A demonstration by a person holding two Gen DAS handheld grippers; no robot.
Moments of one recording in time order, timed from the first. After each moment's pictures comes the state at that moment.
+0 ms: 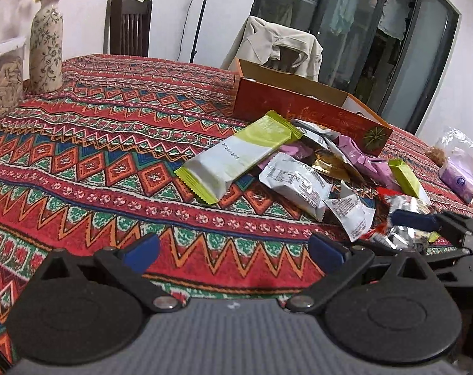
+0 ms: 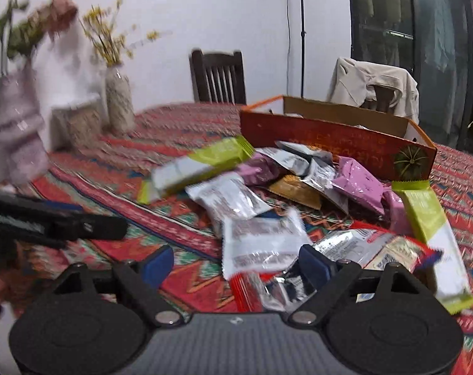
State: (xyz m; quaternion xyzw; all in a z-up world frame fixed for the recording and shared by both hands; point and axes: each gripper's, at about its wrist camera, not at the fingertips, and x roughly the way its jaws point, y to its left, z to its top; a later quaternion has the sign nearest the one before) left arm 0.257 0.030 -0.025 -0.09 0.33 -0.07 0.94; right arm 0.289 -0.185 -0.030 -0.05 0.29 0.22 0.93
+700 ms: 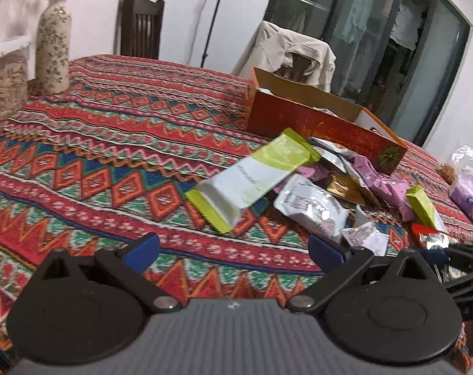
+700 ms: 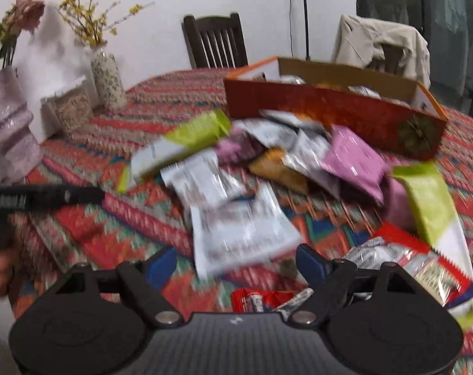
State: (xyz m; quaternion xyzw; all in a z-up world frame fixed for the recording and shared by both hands) left arm 0.281 0.038 -0.019 -0.11 0.33 -0.05 0.94; right arm 0.329 -0.221 -0.030 -0.03 0.37 0.25 0.89
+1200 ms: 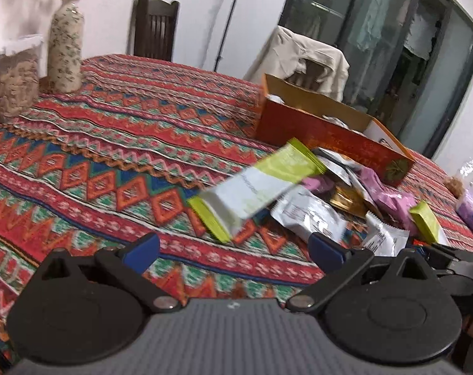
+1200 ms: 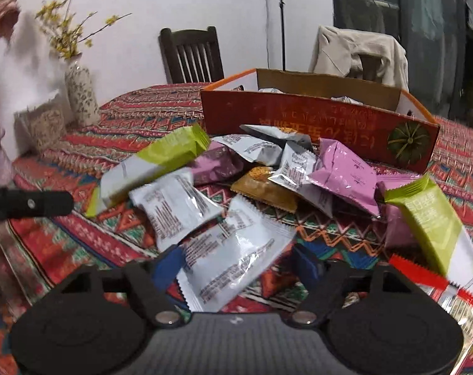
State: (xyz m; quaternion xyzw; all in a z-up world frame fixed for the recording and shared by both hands) left arm 0.280 0.032 -0.011 -0.13 0.33 -0.03 0.93; right arm 0.352 -0.204 -0.041 -0.03 0.33 0.20 0.92
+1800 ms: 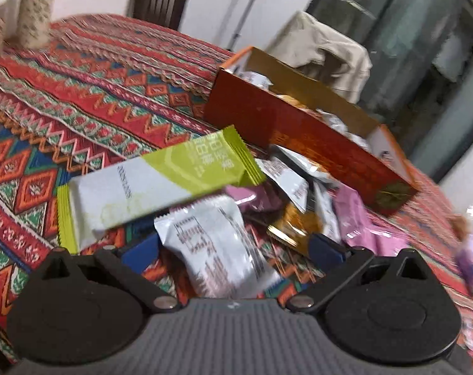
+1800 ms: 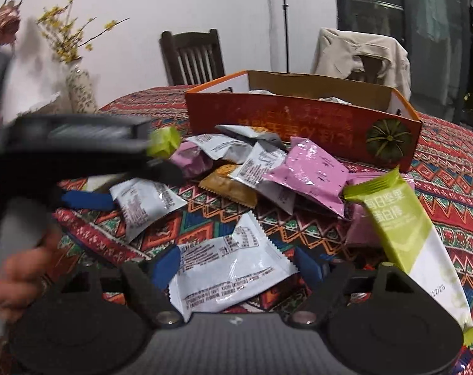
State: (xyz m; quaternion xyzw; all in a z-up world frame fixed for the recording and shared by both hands) left arm 0.368 -0.063 -0.029 -0.20 0.36 0.03 0.91; right arm 0.364 -0.240 -0.043 -0.03 0.33 0.22 0.92
